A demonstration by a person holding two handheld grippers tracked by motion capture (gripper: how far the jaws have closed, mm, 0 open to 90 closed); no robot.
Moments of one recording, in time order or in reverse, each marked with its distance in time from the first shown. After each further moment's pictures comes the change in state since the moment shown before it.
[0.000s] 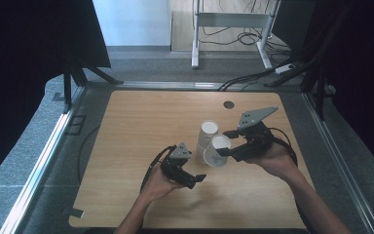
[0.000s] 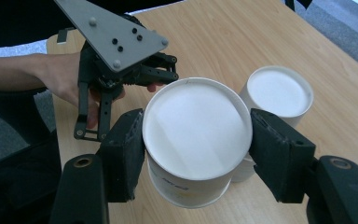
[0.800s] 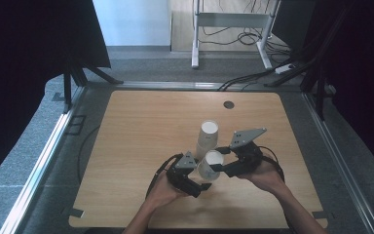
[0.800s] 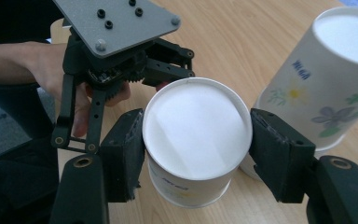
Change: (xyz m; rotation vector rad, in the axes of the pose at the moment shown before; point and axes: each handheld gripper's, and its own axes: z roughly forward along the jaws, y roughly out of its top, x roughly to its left) left arm -0.019 -0.011 0.019 -0.018 -0.040 0.051; right arm 0.011 -0.046 0.044 -0.027 0.049 -0.001
